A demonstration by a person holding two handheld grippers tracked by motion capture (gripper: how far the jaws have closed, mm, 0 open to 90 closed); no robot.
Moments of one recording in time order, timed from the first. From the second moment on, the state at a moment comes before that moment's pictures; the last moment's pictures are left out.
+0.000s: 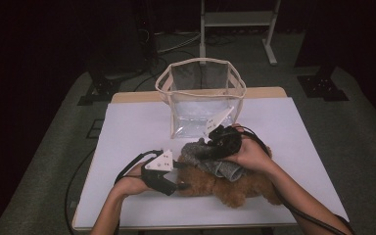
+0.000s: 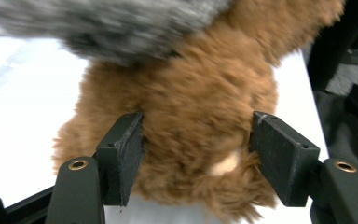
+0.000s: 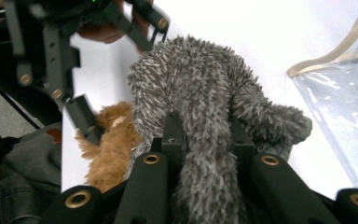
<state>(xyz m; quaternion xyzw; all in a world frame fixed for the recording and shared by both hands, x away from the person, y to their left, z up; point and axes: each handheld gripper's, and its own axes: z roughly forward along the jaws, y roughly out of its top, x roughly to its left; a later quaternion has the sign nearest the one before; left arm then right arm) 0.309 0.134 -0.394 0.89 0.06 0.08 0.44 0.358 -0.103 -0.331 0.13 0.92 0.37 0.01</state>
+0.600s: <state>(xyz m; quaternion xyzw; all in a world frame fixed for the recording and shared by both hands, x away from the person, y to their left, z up) 0.304 0.129 -0.399 0.90 0.03 0.06 0.43 0.375 -0.091 -0.329 0.13 0.93 0.35 0.00</state>
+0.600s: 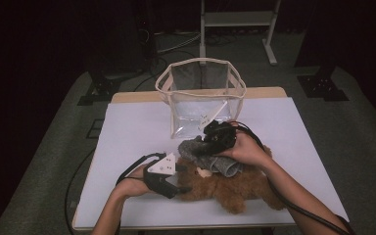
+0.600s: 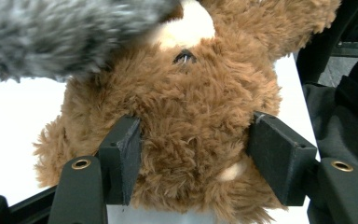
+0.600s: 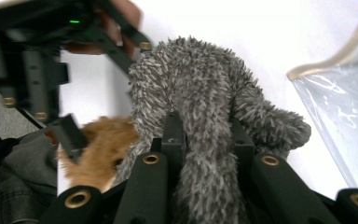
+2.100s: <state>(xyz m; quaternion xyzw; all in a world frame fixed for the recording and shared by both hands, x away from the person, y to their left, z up) 0.307 0.125 -0.397 0.90 0.04 0.07 0.43 0.355 -0.139 -0.338 0.16 0.92 0.36 -0.02</state>
